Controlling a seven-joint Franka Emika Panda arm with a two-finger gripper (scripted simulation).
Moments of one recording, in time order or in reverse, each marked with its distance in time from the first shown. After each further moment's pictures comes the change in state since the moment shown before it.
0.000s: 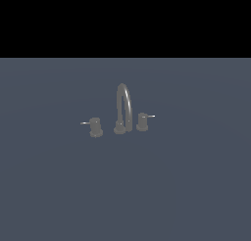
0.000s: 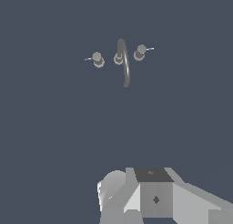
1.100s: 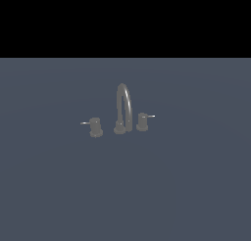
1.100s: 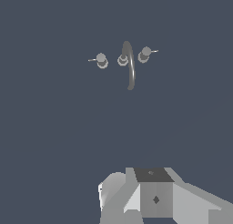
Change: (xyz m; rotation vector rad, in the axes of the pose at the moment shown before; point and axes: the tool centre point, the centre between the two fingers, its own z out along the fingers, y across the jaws) arm 0.016 -0.014 0.003 -0.004 -0.015 -0.023
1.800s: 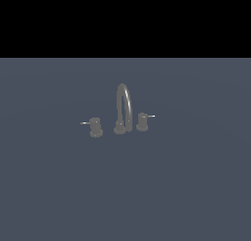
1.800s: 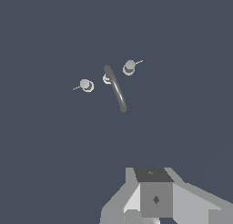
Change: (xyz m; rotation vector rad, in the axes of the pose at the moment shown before) arm 0.084 0.017 0.032 -0.005 -0.002 0.253
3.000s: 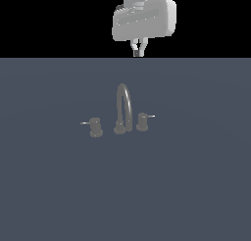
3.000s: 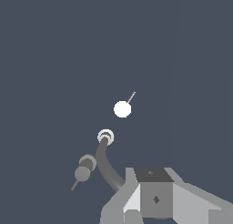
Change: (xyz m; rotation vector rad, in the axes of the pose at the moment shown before) arm 0.178 0.012 0.160 -0.001 -0.005 0.600
